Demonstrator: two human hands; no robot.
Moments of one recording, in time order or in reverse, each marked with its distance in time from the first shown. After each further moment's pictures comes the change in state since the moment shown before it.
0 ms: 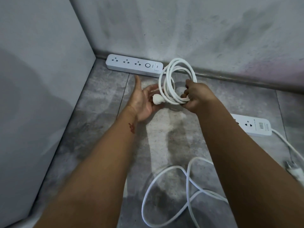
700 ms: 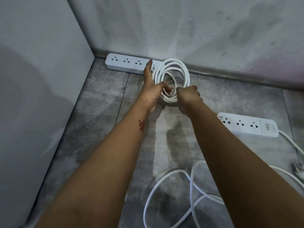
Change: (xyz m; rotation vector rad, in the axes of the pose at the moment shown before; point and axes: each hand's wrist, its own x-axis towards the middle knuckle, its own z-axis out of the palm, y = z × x) left_hand 0.017 0.009 0.033 0.357 0.136 0.361; right_hand 0.030 0.024 0.020 -0.691 0.196 -0.101
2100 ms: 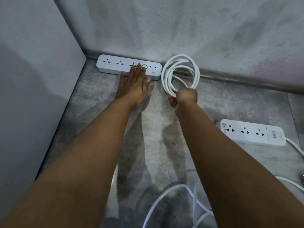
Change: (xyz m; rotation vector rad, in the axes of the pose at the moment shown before) left_hand 0.060 -0.014 -0.060 1.460 -0.068 0.207; right_hand 0.041 -0.007 0.023 0.708 0.087 0.149
